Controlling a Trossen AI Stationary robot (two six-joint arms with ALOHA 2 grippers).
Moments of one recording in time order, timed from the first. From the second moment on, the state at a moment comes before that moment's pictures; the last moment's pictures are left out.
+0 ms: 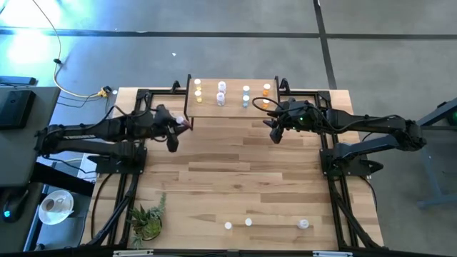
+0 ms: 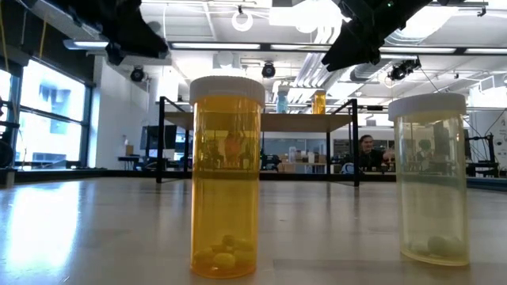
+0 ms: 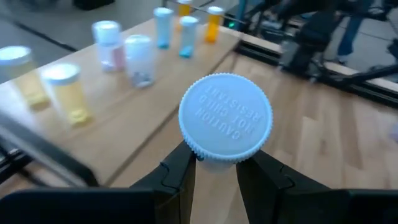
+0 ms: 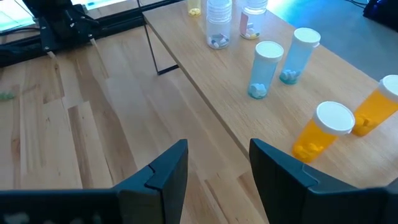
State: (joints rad) left arm 0.25 0.70 0.62 -0.33 -0.25 -0.25; right arm -0.19 1.07 0.89 -0.38 0.23 0.18
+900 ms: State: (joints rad) left arm -0.06 1.16 0.62 -0.10 -0.26 -0.33; right arm 0.05 1.34 0.88 0.01 -0.03 0.01
